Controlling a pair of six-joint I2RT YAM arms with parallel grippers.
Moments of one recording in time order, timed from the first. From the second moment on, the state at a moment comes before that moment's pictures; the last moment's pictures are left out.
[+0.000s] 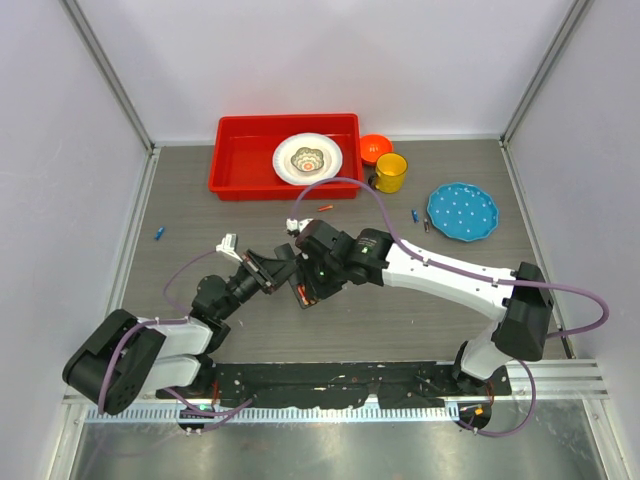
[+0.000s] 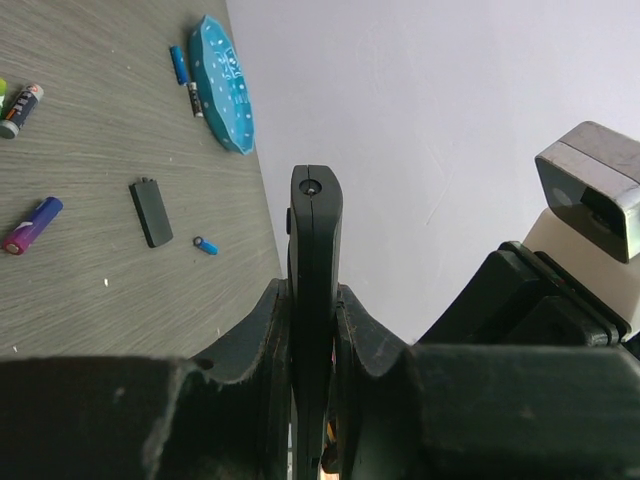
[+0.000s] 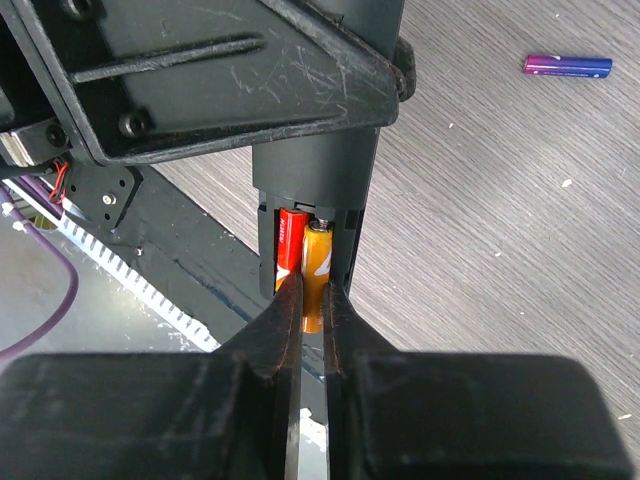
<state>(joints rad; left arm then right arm) -0.52 1.22 0.07 1.25 0.30 -1.37 1.08 1.57 1.39 -0.79 0.00 0.52</state>
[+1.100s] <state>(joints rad) -0.52 1.23 0.06 1.24 0.30 -1.36 1.07 1.58 1.39 -0.81 -0.07 0.54</state>
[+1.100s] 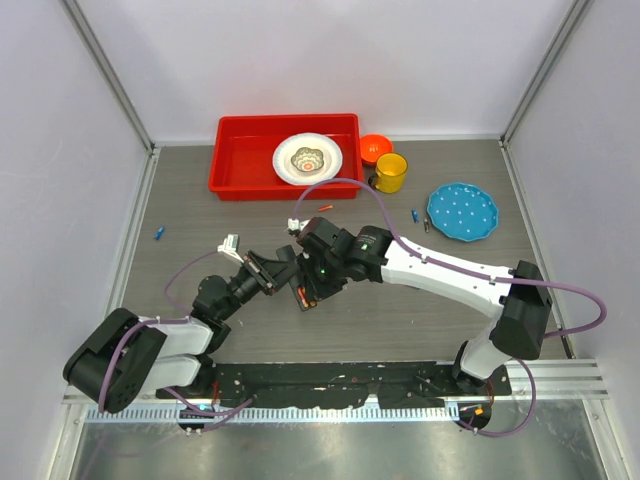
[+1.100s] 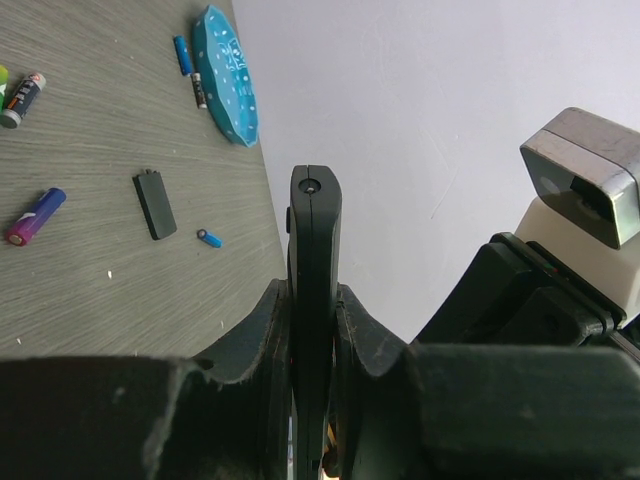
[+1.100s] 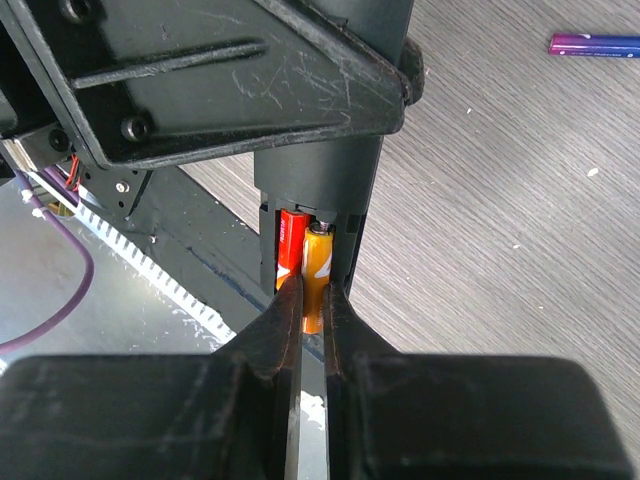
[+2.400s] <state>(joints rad) -0.53 1.24 0.06 1.25 0.27 -1.36 1.07 1.58 1.39 -0.83 -0.07 0.55</state>
